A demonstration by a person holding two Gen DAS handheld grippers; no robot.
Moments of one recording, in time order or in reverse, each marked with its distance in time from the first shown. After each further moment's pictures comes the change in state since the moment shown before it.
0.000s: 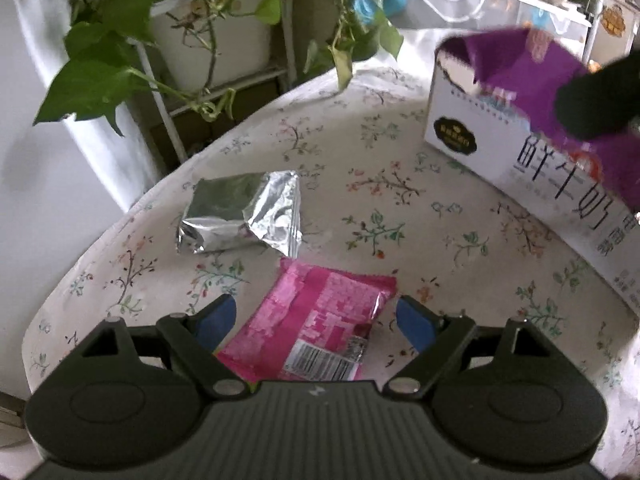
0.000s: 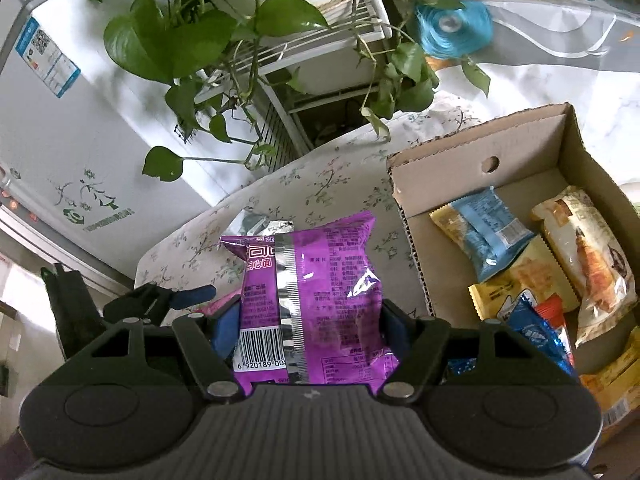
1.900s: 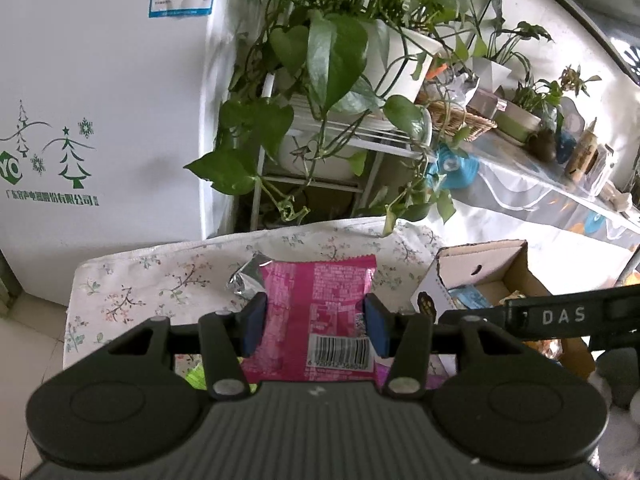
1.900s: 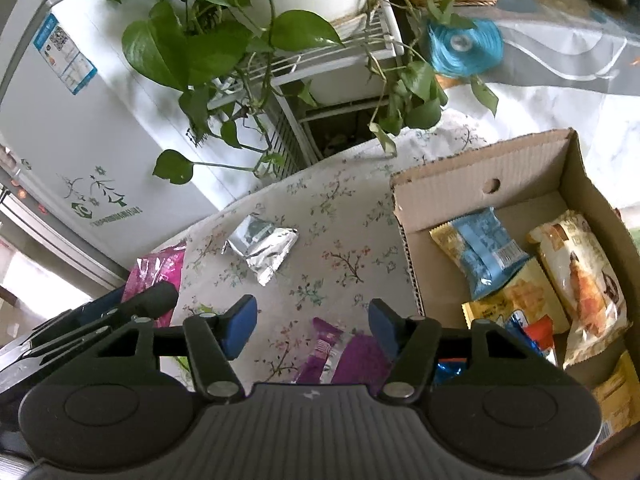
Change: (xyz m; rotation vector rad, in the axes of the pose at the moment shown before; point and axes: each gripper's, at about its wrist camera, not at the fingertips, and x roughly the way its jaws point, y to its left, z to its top) left arm -0.119 -0.016 0.013 -0.521 -0.279 0.111; right arm -0.008 -0.005 0.003 -0.056 -0.020 0.024
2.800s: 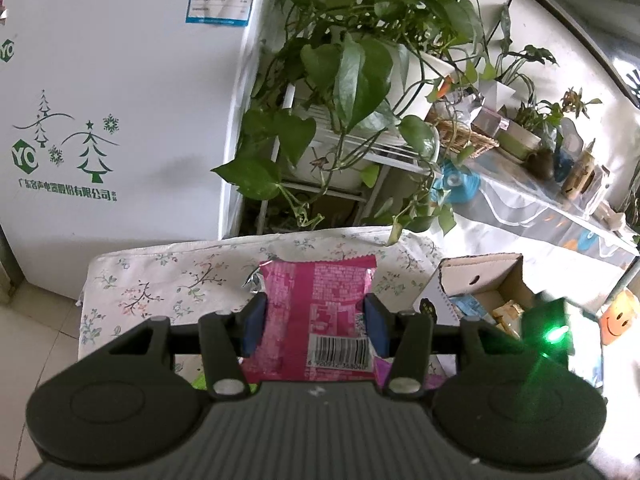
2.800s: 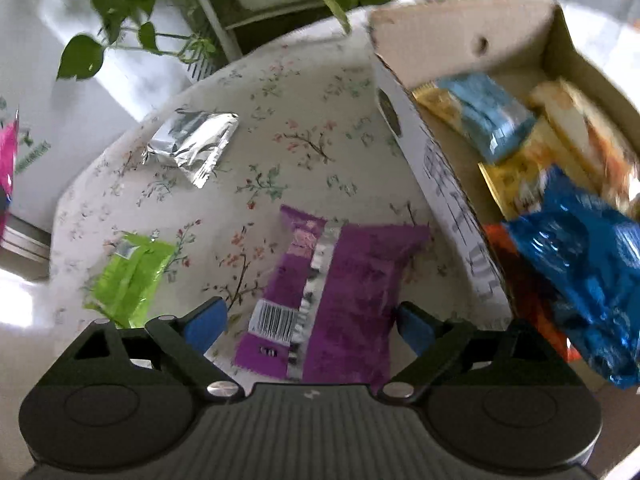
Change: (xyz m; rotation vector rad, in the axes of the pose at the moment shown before) left arm -0.023 0.023 0.000 -0.050 -0.022 -0.017; right arm 0.081 0.029 -0.054 0.080 0.176 -0.258
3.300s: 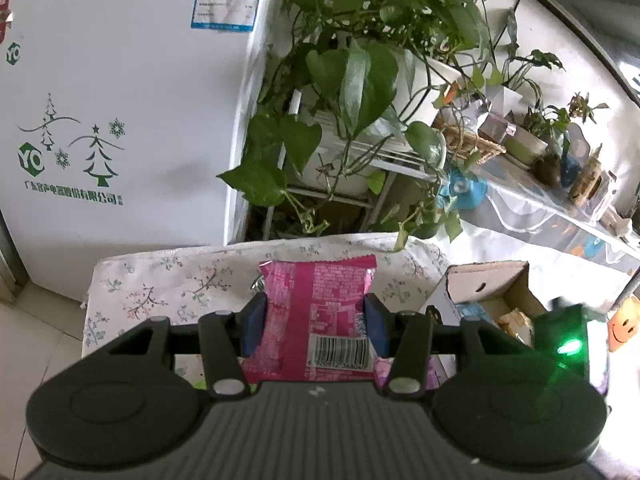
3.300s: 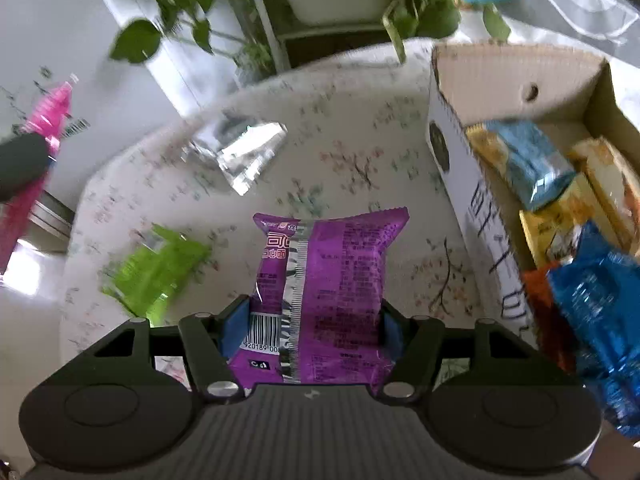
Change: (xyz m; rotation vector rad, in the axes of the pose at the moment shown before) left arm 0.000 0.000 0.003 -0.010 -0.018 0.028; right arm -0.013 0.004 0.003 -0.122 -0.056 0.089
